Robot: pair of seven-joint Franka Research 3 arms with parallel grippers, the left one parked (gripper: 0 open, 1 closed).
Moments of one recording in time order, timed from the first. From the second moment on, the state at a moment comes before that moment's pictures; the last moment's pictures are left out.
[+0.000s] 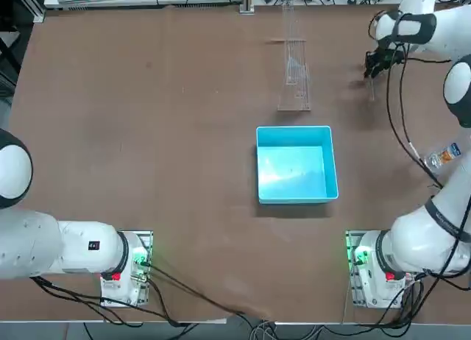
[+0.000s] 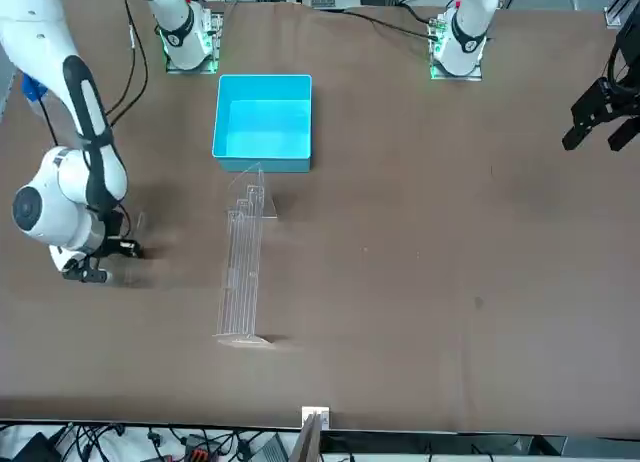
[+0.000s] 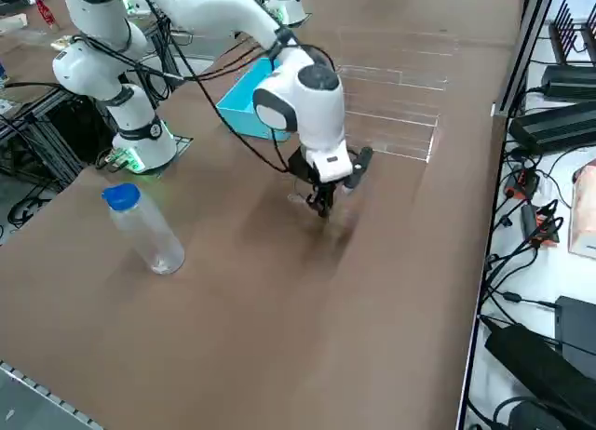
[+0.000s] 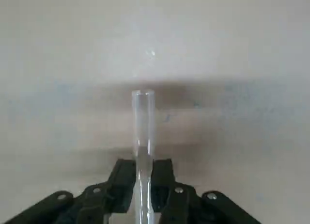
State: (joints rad) arm -0.11 0.51 -0.02 -1.83 0.05 2.31 -0.11
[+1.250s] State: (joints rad) arm 0.02 0.41 0.17 -1.67 0.16 2.13 0.11
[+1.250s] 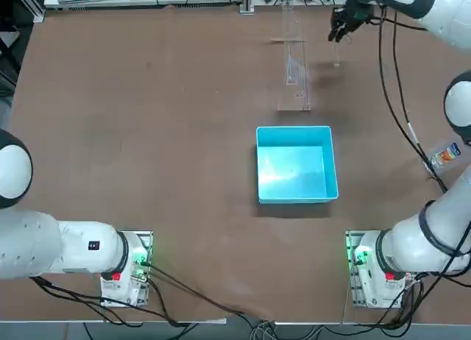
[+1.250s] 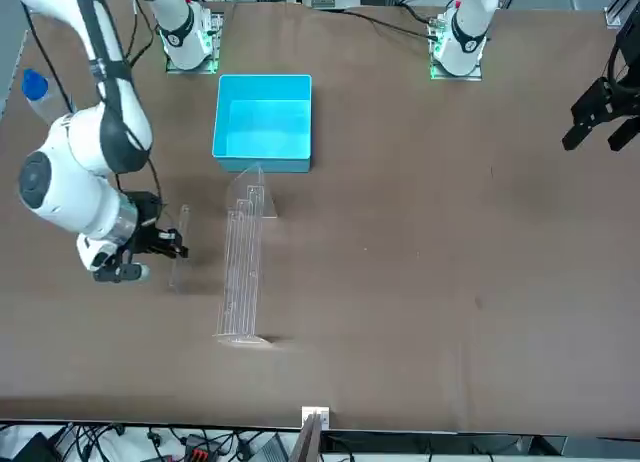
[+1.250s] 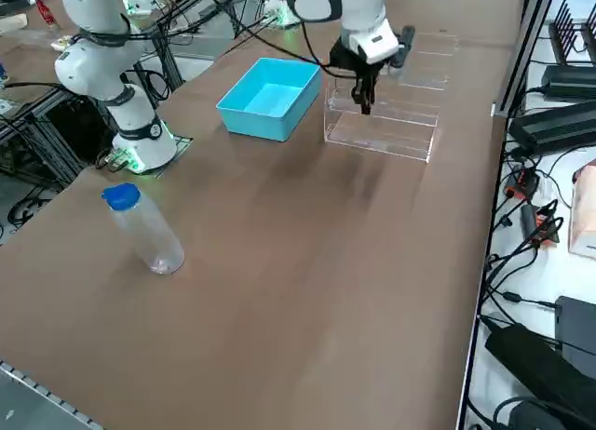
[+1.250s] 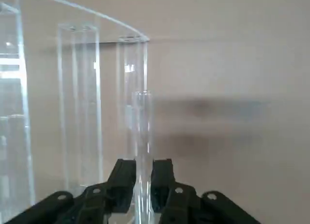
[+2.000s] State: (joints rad) arm 0.12 0.47 0.17 -1.65 0.16 2.24 0.30
